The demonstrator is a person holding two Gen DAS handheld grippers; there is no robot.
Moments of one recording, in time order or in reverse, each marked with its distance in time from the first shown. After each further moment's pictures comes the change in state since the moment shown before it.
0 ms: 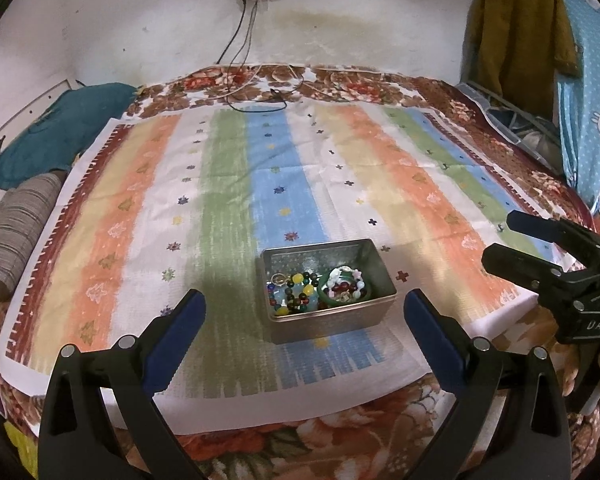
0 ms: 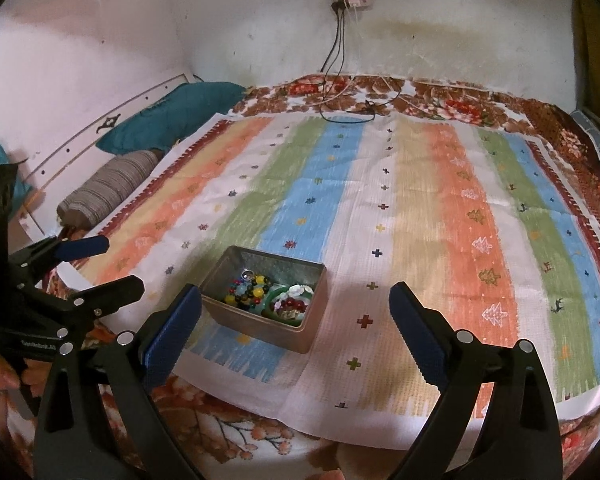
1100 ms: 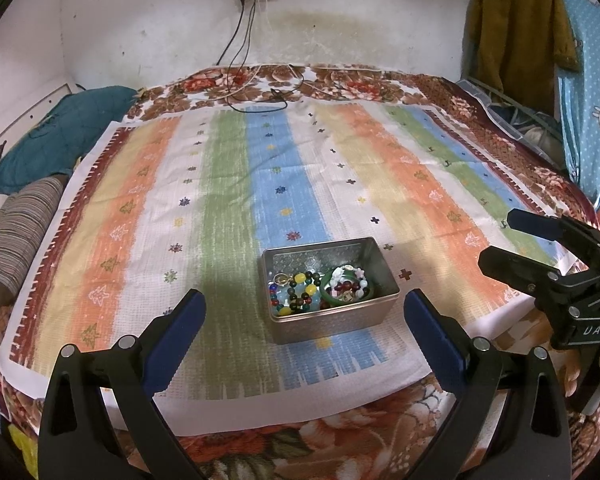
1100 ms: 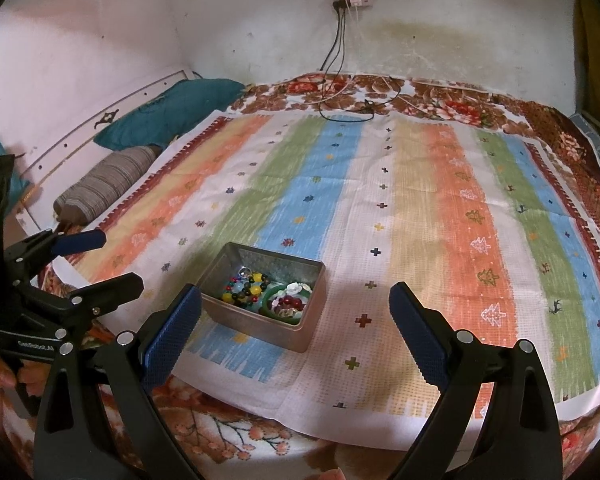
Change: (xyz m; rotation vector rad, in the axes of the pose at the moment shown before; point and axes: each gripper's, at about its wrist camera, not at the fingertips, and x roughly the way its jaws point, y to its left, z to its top) left arm 0.001 0.001 0.000 0.009 0.000 0.011; right arm 0.002 -0.002 0.000 -0.004 0.000 -0.011
